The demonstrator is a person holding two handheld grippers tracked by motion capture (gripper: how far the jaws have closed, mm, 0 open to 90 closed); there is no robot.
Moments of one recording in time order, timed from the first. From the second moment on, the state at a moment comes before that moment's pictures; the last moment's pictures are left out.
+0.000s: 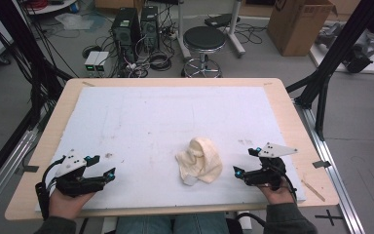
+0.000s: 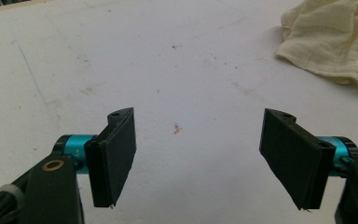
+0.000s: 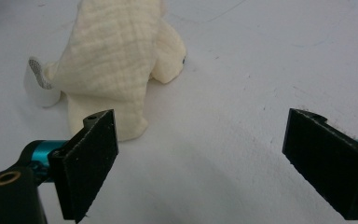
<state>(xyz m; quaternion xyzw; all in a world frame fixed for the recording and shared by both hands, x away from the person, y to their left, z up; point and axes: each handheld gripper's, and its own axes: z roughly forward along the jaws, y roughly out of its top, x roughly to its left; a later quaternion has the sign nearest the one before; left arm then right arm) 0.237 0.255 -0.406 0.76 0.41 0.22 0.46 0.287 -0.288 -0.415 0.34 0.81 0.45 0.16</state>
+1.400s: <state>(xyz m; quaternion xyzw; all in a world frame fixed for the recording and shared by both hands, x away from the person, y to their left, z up) 0.231 0.262 -0.405 0.74 0.42 0.24 0.46 0.310 -0.244 -0.350 0.27 0.83 0.47 0.13</state>
